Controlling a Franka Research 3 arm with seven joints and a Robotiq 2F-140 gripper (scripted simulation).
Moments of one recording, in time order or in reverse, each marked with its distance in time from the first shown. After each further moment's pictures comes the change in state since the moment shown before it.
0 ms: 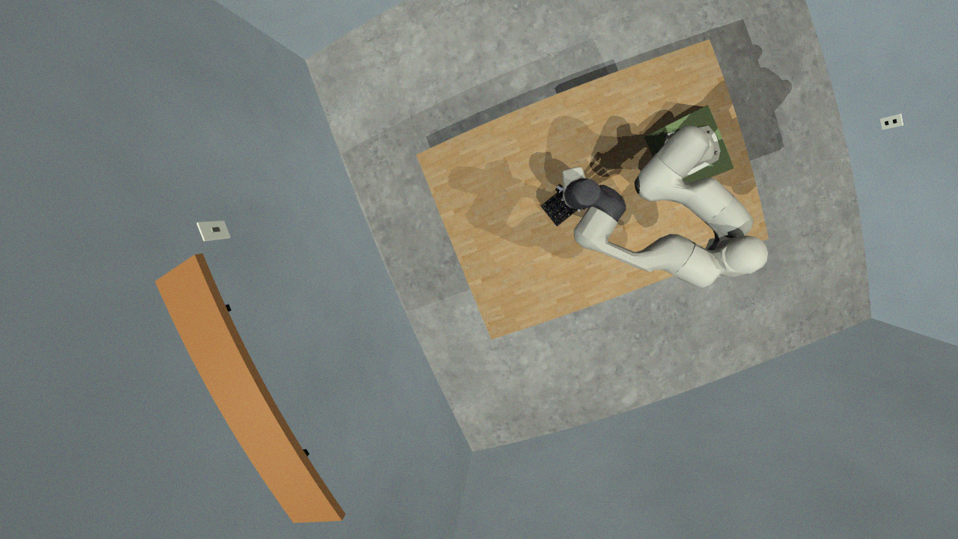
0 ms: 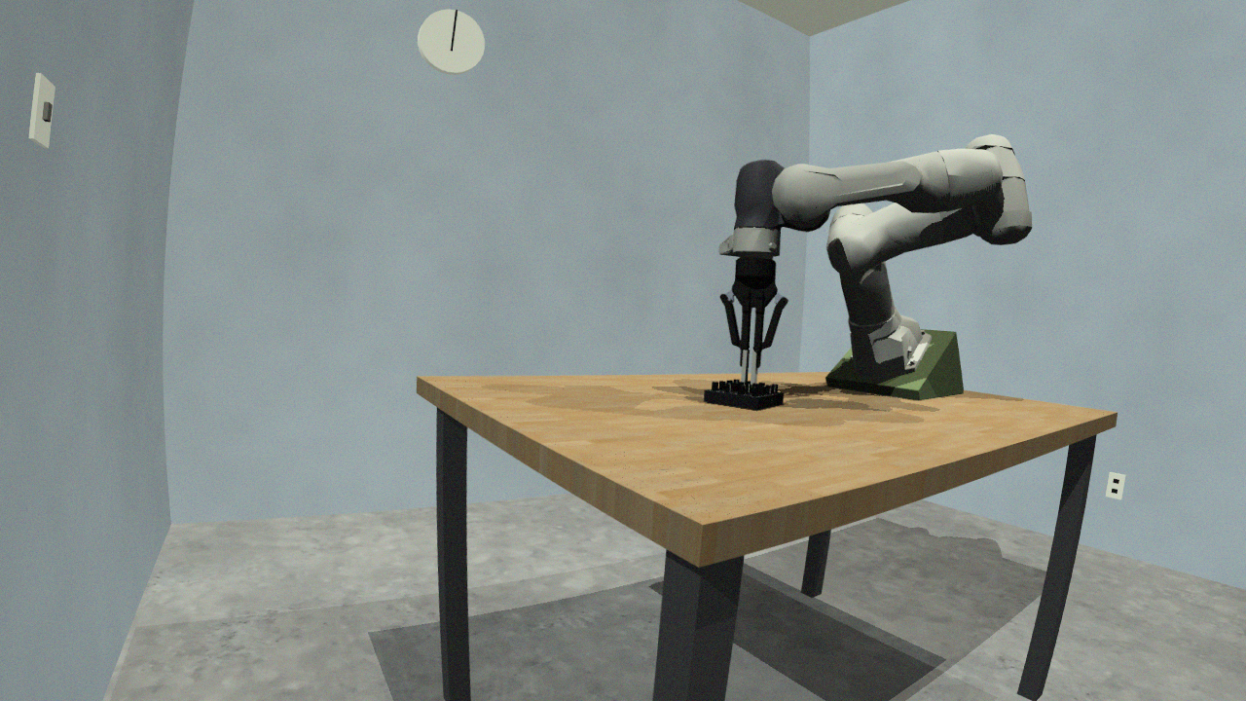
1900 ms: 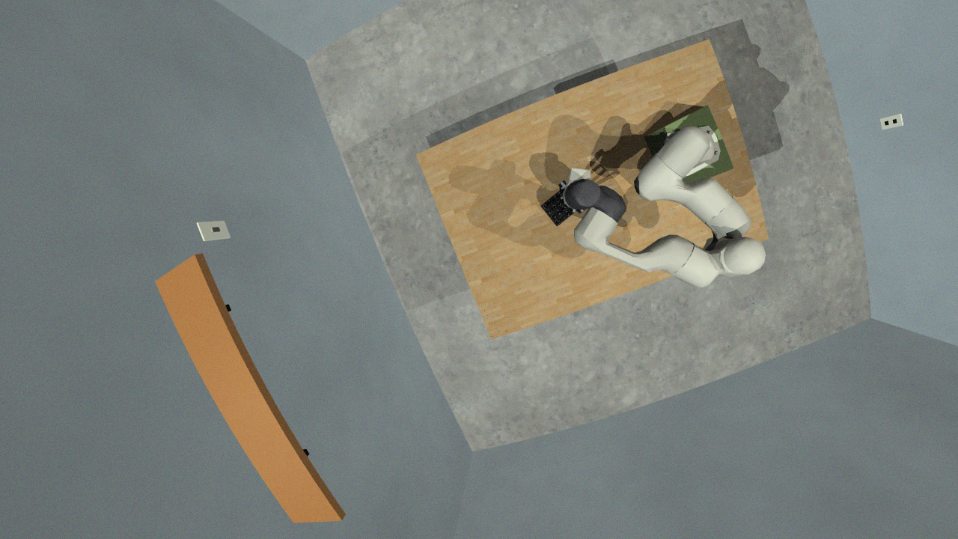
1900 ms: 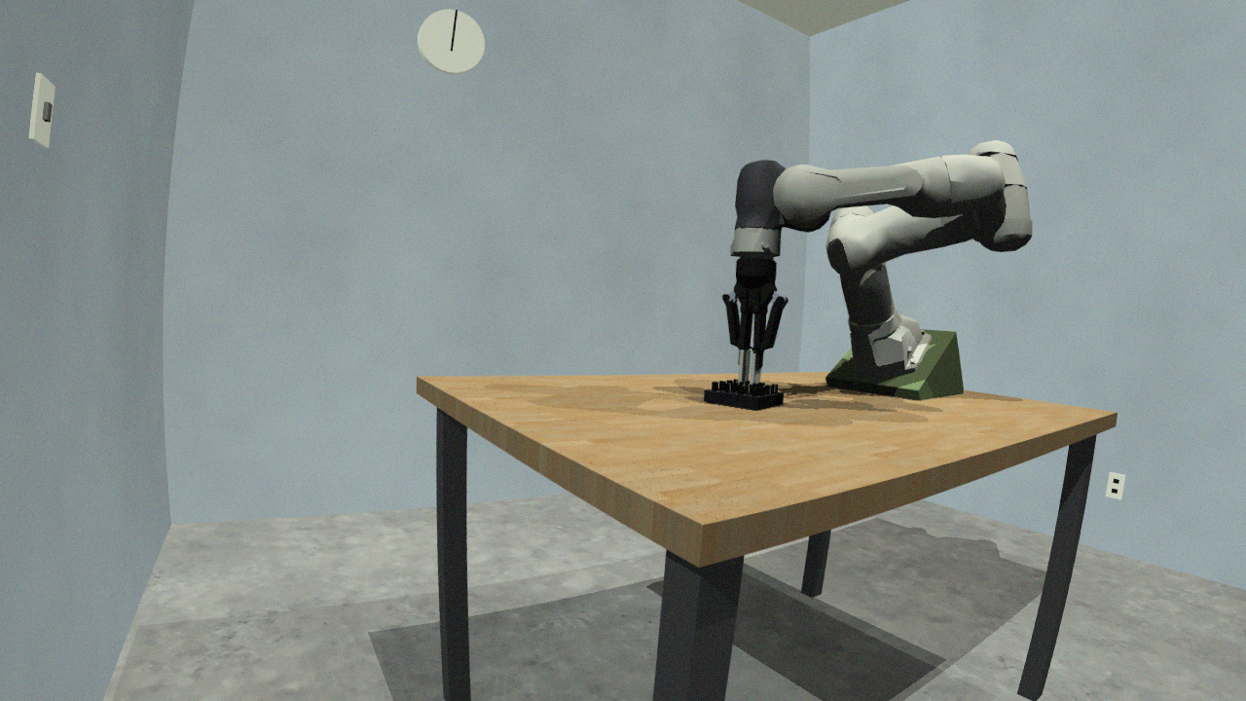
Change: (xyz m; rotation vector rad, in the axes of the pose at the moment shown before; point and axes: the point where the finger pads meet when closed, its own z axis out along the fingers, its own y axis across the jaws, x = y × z) arm 0.000 0.000 0.001 0.005 0.005 0.332
